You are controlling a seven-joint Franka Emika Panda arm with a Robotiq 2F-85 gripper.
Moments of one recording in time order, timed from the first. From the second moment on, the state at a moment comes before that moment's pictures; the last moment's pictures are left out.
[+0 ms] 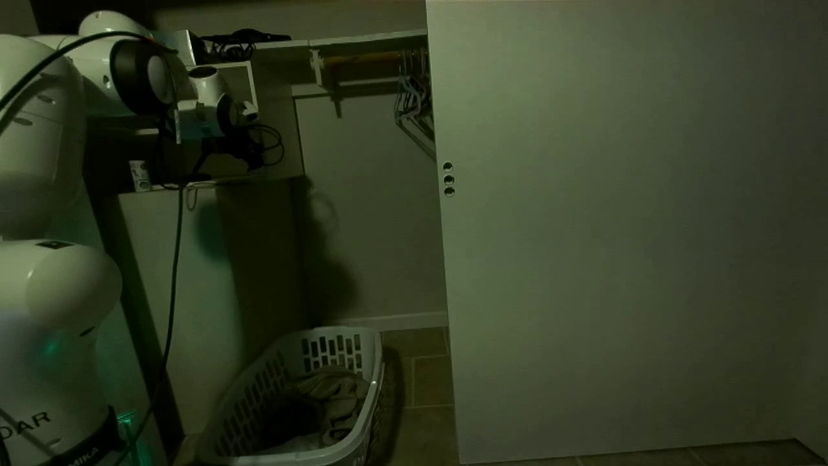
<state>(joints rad) 0.65 0.37 0.25 -1.44 -0.12 2.65 0.18</state>
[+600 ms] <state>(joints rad) 0.54 0.03 0.37 -1.85 0.05 2.71 0.02</state>
